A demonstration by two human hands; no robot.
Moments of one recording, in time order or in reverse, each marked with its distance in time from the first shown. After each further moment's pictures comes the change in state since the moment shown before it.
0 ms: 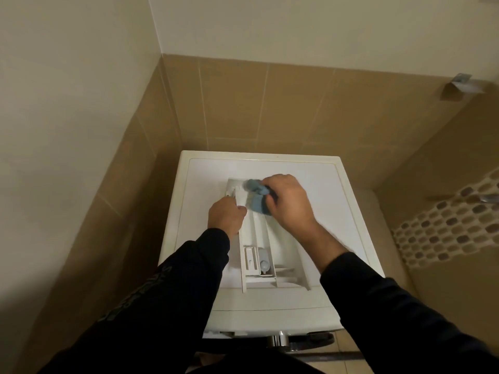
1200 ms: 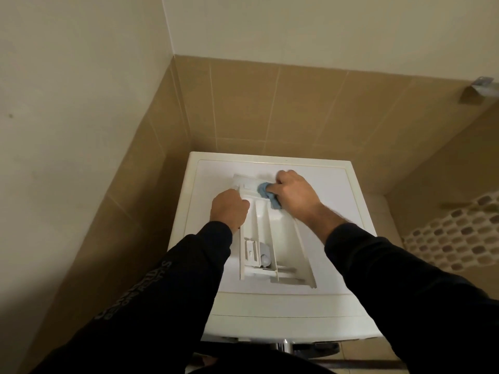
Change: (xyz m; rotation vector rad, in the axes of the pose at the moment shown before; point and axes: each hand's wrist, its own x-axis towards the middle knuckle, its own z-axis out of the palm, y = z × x) left_hand 0.016 0.009 -0.012 0.160 0.112 0.036; right_hand 0.041 0.045 0.017 -0.309 -0.341 -0.201
